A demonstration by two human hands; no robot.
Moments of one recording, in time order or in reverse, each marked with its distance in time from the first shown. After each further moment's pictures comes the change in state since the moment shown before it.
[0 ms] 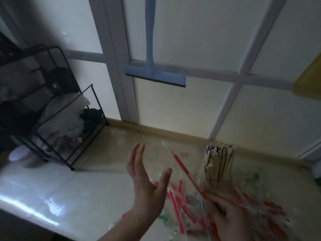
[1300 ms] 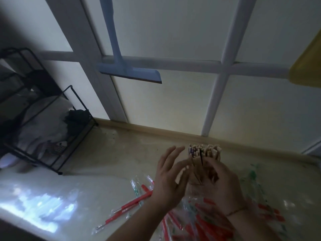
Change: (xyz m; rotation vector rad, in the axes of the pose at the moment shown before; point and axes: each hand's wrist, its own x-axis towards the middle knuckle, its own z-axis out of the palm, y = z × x) left_hand 0.007 -0.022 0.127 0.130 -0.246 0.327; right_hand 0.105 0.066 -0.031 -0.136 0.143 -0.244
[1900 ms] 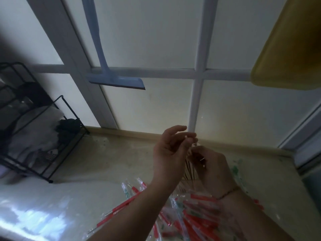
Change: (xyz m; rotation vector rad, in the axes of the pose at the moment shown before) left_hand 0.067 0.114 -0.019 -0.771 0.133 -0.397; right_hand 0.015 -0.049 -0.053 0.057 -0.021 -0.103
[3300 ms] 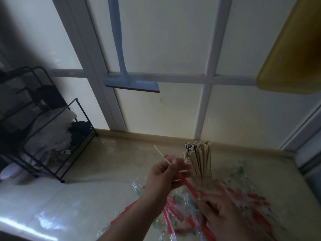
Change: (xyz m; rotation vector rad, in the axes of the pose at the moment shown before) left_hand -0.046 0.009 -0.082 -0.107 -0.104 -0.613; right_hand -0.103 -0.042 0.016 0.305 -0.310 0.424
